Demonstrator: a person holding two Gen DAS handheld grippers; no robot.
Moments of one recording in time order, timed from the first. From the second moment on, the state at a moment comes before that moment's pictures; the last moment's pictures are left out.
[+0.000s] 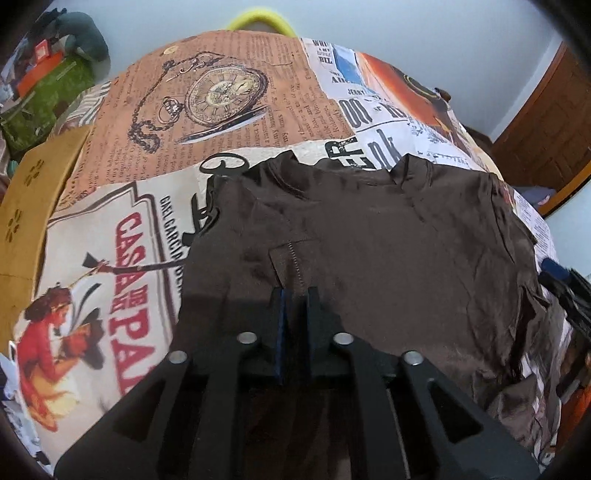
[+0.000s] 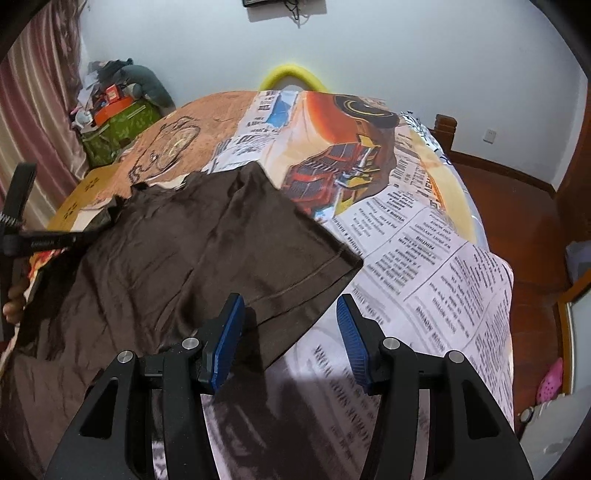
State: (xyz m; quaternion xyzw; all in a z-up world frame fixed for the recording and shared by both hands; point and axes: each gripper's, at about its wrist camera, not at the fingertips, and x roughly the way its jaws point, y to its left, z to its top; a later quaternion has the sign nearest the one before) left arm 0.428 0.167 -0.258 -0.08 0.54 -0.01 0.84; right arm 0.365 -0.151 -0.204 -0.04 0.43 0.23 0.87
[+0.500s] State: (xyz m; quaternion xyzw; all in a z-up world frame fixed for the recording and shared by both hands) left arm 0.405 0.232 -0.264 -0.07 0.52 0.06 0.85; right arm 0.395 -0.151 -0.215 -0.03 0.44 0.24 0.86
